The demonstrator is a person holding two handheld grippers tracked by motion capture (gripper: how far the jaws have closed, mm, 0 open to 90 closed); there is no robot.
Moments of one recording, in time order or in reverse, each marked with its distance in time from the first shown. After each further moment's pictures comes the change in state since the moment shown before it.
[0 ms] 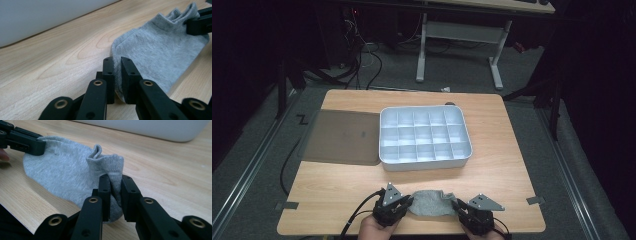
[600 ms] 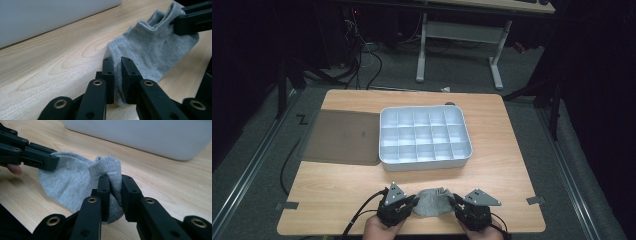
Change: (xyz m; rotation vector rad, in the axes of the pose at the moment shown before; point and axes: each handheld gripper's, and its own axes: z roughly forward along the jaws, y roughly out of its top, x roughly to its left) left arm -0.007 0.006 0.002 -0.034 -0.060 -0.028; right arm 0.011 0.025 -0.005 -0.005 -0.005 -0.039
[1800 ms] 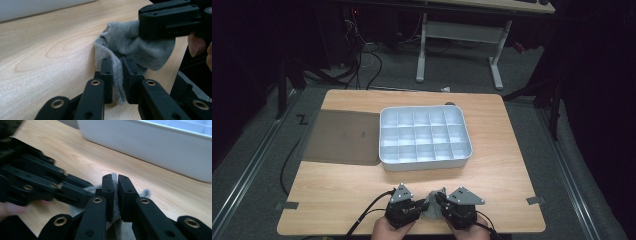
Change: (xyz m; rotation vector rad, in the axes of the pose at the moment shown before) left arm -0.008 0.000 0.017 0.024 -0.154 -0.078; right arm 0.032 0.019 0.014 -0.025 0.030 -0.055
